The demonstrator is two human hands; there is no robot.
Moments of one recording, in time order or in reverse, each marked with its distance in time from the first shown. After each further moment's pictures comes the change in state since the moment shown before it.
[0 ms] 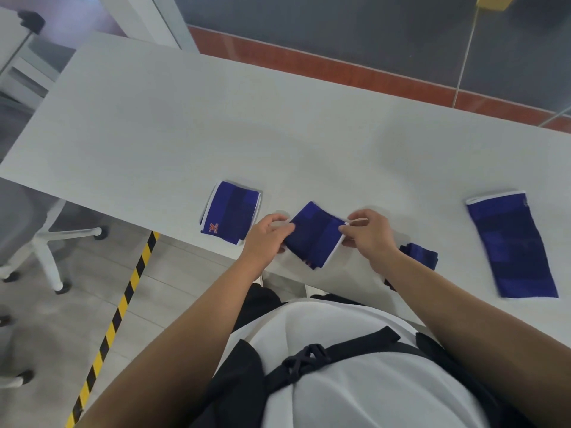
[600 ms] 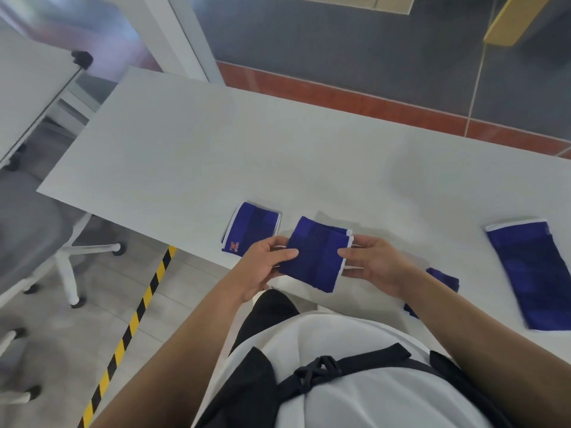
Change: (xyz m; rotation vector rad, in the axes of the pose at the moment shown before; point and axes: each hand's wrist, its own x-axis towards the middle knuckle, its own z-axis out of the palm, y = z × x) left_hand -0.030 0.014 -0.048 -0.339 -0.245 -0.041; right_hand -0.027 -0.024 0.003 0.251 -0.586 0.048
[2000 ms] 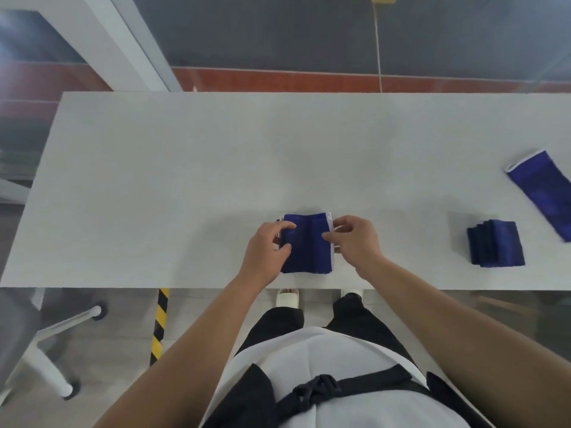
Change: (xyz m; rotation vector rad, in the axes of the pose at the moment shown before) left_hand 0.058 0.042 -0.163 0.860 -0.033 0.430; right_hand 0.102 0.007 0.185 -0.211 0.822 -0.044
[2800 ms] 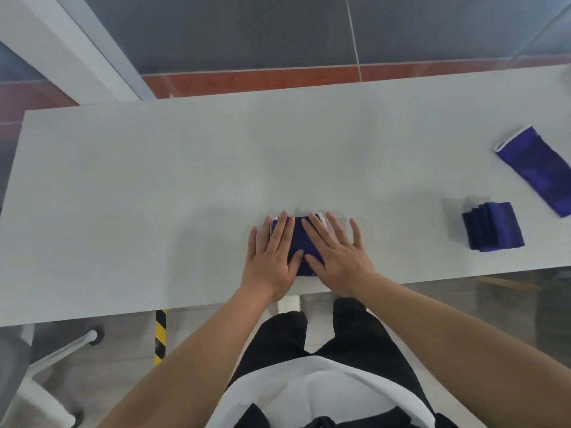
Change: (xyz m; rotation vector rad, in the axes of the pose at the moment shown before) left_hand 0.013 -0.034 0.034 0.776 -0.191 0.211; right_hand -0.001 0.051 0.014 -1.129 -0.122 -0.610
